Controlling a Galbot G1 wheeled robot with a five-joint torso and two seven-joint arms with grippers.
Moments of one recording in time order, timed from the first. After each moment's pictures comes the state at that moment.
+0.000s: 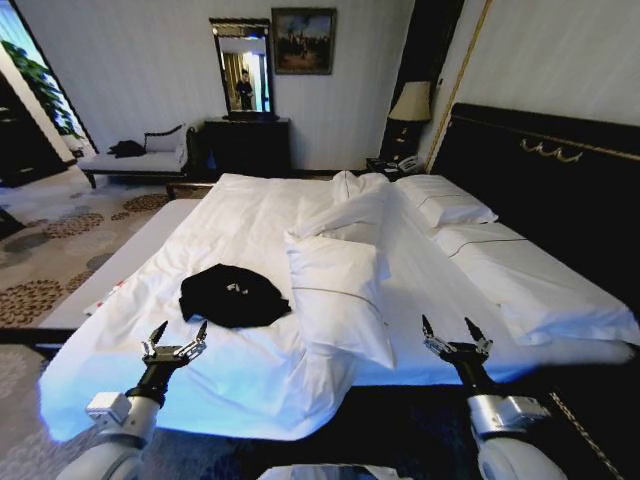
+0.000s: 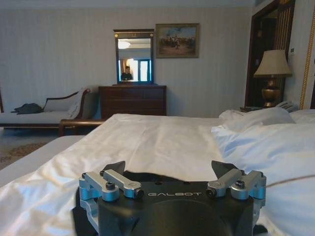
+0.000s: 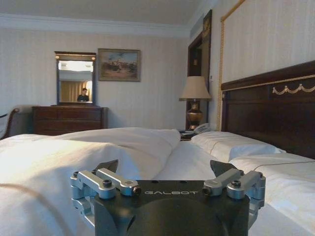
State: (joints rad) left arm 1.91 -1.17 -0.83 -2.36 -0.50 0.07 -0.08; right arm -1.83 1.36 0.83 2.28 0.34 0.05 0.01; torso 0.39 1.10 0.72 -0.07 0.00
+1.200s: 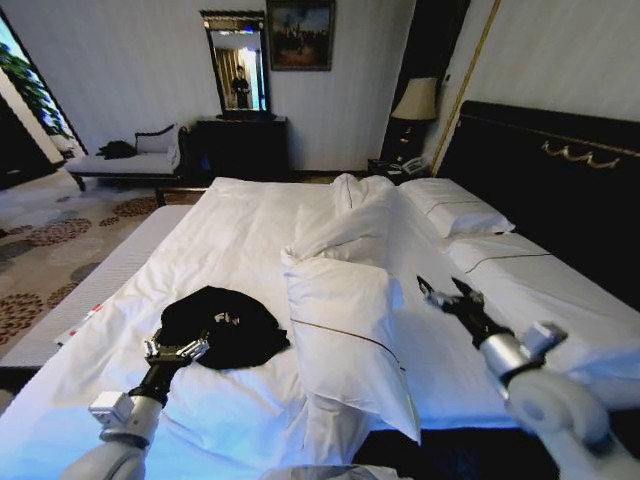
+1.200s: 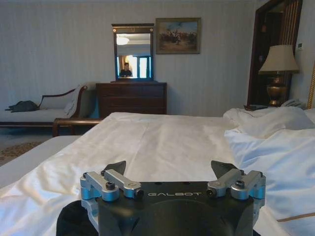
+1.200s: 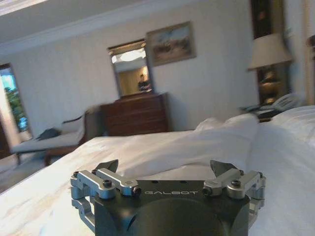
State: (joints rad) left arm 1.92 -1.17 -0.83 -2.36 -0.49 0.07 -0.08; right arm -1.55 0.78 0.89 2.28 1.08 -0.31 0.10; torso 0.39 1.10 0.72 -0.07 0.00
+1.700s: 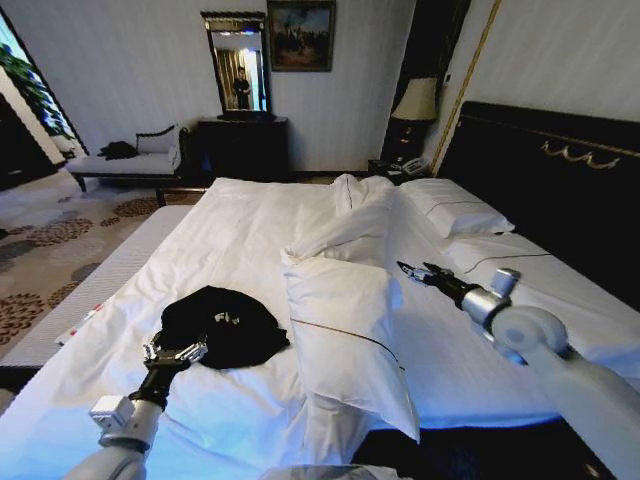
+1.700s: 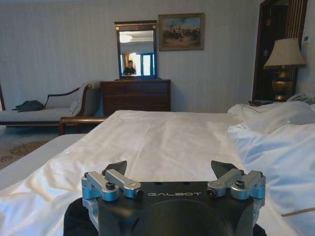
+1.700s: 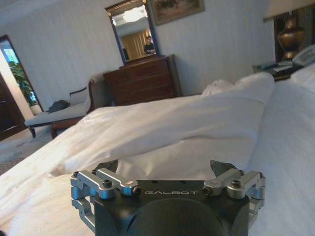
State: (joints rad) left arm 1.93 -1.19 -0.82 -2.38 -0.45 0.09 -0.10; right arm -1.06 0.62 0.48 1.88 1.25 -0.39 0.07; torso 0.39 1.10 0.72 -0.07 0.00
